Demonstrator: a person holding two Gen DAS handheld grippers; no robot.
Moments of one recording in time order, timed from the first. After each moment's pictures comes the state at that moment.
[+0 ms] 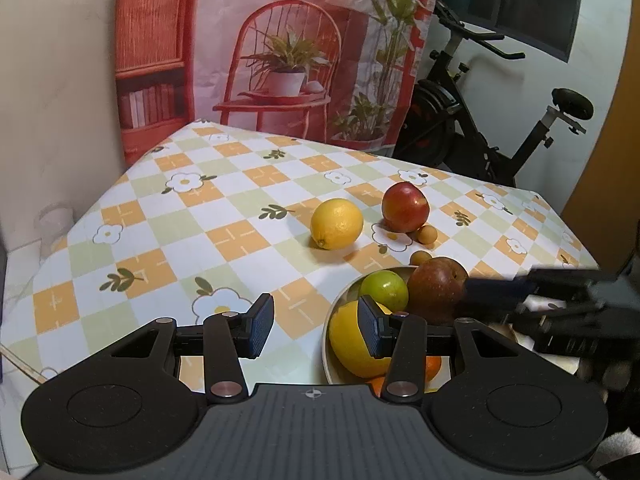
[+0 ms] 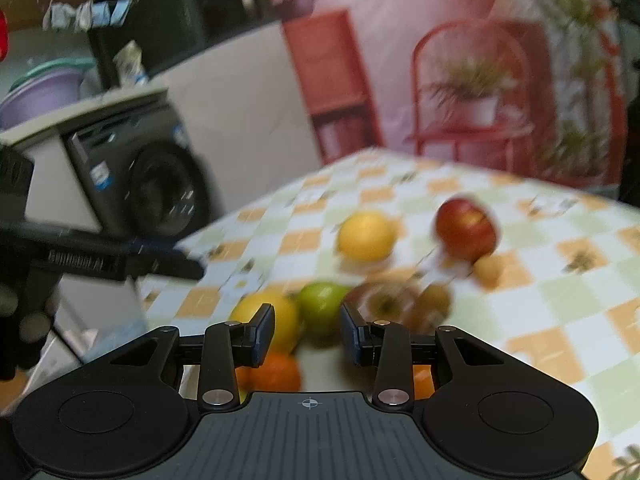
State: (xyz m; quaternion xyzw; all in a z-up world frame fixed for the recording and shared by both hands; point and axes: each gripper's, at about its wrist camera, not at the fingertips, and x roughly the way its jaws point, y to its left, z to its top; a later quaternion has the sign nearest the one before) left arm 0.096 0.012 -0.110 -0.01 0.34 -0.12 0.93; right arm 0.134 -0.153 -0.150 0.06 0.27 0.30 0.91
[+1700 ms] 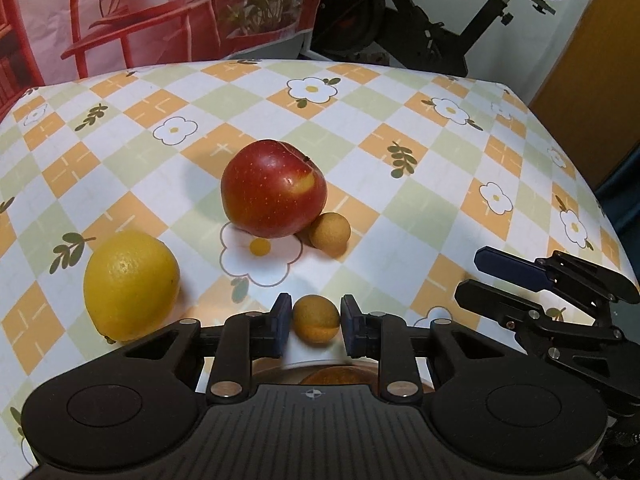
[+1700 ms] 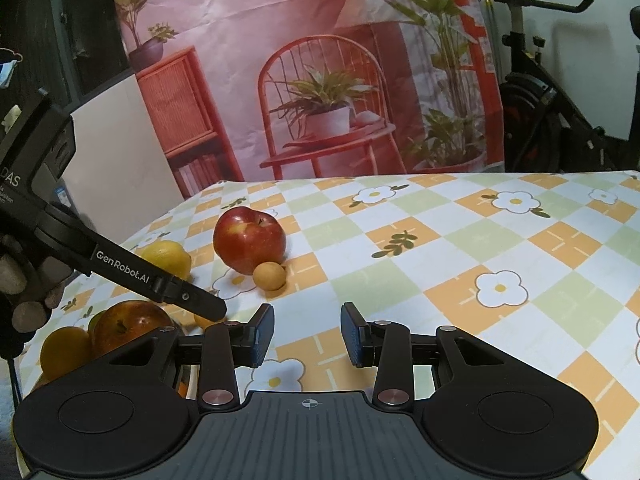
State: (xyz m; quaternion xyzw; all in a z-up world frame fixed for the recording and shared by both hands) left arm 0.264 -0.137 -0.167 0.07 0.49 -0.23 0.84; right arm 0.175 -0.263 -0.208 0.12 0.26 0.14 0.95
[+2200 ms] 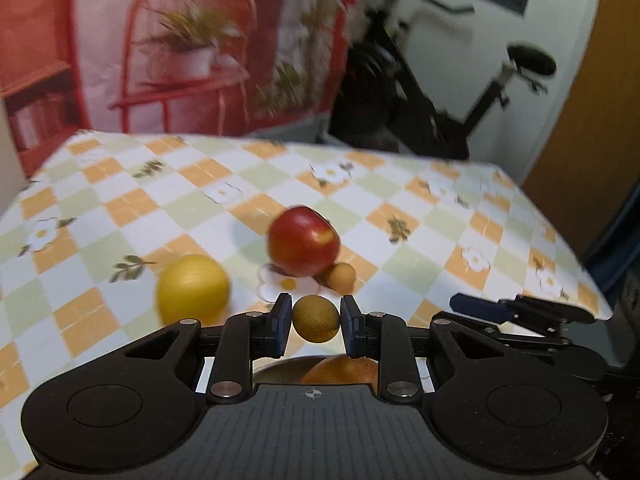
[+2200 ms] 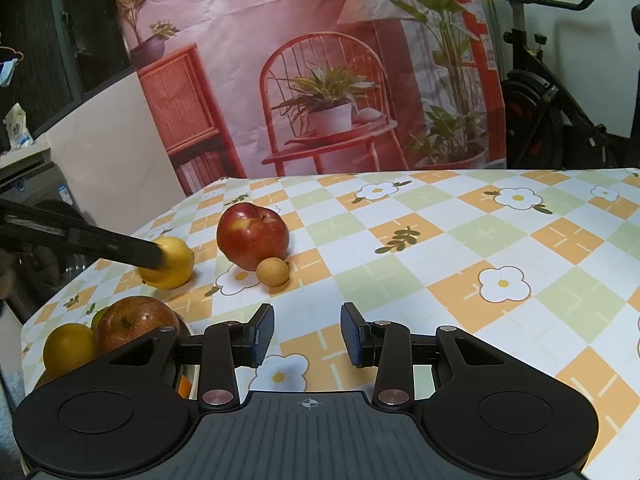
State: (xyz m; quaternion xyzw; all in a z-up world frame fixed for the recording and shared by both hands) left arm 0.201 -0.093 -0.122 0.01 0.37 -0.20 0.91; right arm 0.175 -0.261 -0.209 0.12 0.26 0.14 0.95
